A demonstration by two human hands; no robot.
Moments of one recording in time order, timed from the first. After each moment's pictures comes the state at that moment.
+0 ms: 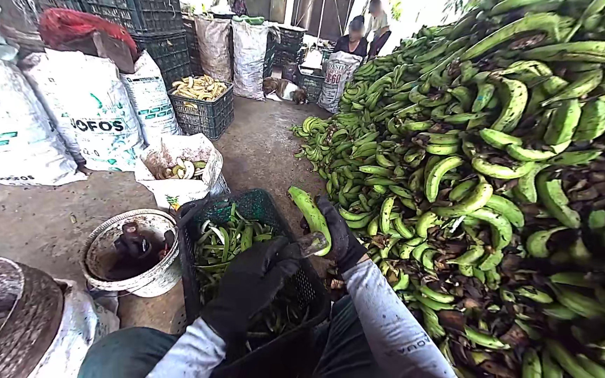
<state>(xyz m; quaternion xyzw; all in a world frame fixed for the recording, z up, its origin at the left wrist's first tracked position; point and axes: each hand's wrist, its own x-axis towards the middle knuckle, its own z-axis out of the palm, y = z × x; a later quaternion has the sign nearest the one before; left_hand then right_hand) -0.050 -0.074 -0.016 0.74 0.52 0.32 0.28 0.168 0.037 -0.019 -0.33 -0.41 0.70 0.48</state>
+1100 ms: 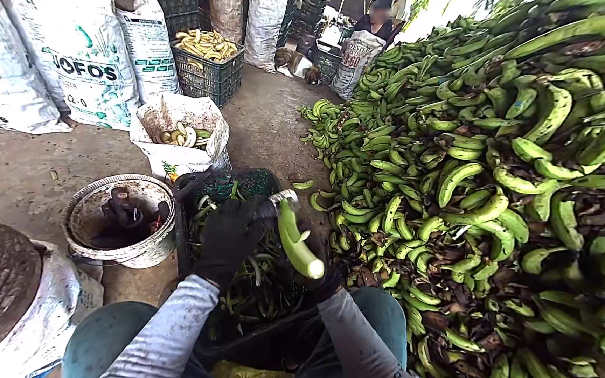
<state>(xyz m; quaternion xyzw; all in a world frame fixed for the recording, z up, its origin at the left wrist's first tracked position) -0.087 -0.022 -0.047 0.68 0.64 0.34 0.10 0.109 -0.006 -0.084 -0.21 -0.39 0.74 0.50</state>
